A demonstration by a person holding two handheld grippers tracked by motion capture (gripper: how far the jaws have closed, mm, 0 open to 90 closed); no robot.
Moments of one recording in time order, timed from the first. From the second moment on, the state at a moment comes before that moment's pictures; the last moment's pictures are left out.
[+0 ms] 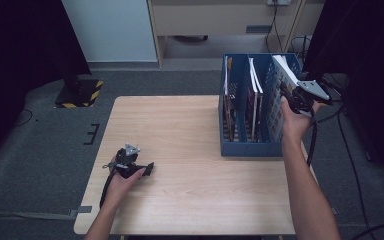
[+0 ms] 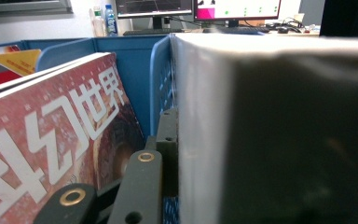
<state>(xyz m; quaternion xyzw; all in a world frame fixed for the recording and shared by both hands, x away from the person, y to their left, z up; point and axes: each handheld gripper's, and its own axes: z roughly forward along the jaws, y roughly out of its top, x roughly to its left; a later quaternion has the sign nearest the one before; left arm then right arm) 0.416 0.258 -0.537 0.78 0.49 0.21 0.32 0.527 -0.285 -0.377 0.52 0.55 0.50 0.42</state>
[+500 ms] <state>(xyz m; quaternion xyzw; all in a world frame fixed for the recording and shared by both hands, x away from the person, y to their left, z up) 0.416 0.258 -0.537 0.78 0.49 0.21 0.32 0.518 -0.284 -0.395 0.51 0.55 0.50 0.42</state>
